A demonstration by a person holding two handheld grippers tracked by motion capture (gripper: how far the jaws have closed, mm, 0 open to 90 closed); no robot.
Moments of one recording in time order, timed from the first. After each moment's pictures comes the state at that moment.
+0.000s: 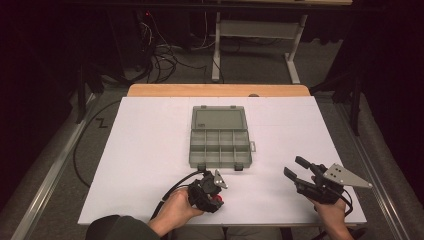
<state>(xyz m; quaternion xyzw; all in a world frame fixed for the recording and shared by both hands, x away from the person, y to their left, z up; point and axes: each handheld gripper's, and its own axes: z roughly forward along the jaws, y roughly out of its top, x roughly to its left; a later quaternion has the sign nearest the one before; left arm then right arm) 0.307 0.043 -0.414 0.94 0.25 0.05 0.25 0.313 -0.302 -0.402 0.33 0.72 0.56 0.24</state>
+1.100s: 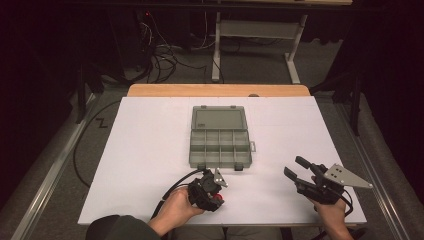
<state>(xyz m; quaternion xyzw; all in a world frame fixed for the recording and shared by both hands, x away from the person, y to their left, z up) 0.309 0.042 -0.410 0.93 0.25 0.05 0.25 0.313 -0.302 -0.401 0.33 0.72 0.57 0.25</state>
